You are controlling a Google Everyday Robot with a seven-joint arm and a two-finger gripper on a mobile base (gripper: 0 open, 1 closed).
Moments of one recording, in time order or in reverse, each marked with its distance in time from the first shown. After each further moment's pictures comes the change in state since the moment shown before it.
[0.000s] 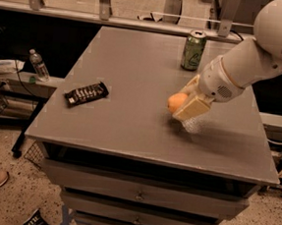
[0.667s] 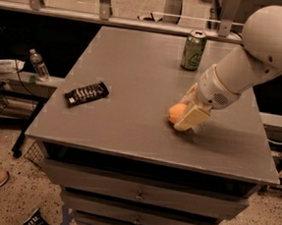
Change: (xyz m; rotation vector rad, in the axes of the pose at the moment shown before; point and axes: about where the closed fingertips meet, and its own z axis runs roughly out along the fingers) arm 0.022 0.007 0.015 -0.041 0.082 0.009
